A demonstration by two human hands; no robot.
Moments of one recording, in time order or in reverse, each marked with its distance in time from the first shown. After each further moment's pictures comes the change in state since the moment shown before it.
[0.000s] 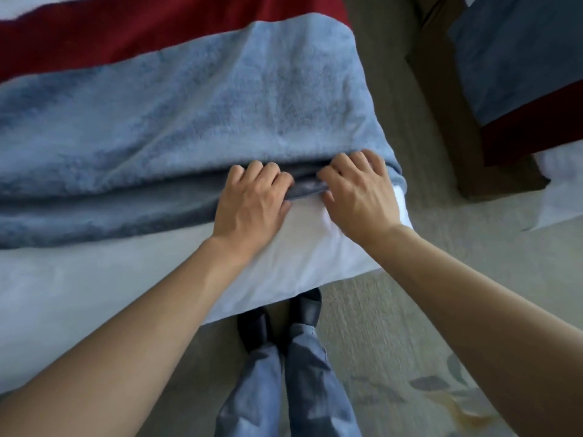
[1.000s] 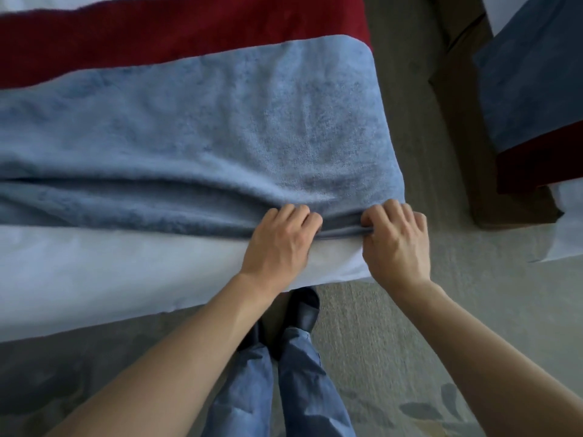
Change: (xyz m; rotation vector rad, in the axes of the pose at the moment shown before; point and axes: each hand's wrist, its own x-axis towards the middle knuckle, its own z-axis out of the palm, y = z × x) left_hand -0.044 0.069 -0.002 -0.150 0.001 -0.042; right_hand -0.076 0.025 -0.003 0.130 0.051 0.188
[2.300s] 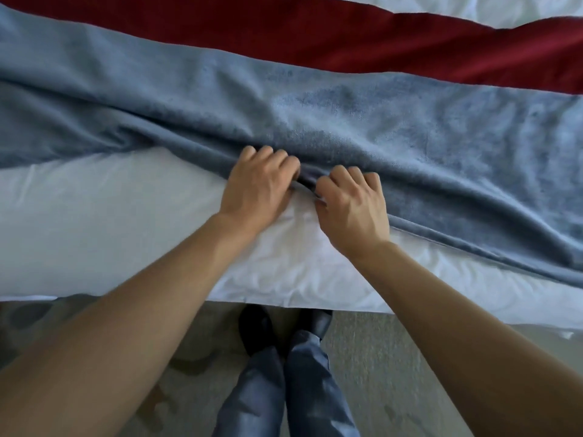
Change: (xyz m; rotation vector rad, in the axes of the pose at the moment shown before) left_hand -0.205 -0.396 -0.134 0.129 0.102 -0.275; right_hand 0.064 -0.480 0.089 0.029 -0.011 -0.443
